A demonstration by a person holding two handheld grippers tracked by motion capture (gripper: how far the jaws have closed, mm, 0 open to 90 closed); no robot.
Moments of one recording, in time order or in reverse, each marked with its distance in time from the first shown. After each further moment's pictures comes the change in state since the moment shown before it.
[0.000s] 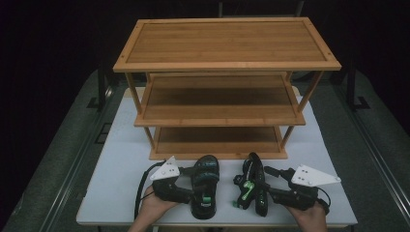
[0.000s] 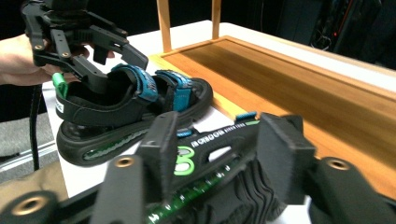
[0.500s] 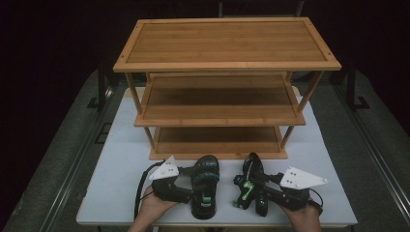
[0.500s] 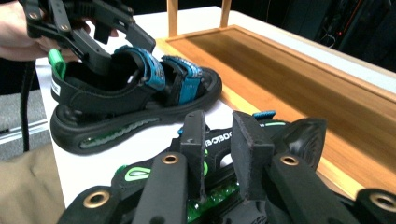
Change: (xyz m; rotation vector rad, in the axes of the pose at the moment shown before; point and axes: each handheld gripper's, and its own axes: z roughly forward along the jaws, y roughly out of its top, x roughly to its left) left arm 0.001 -0.001 -0.001 -0.012 -0.002 -0.007; right arm 0.011 0.001 0.015 0.056 -0.003 -0.084
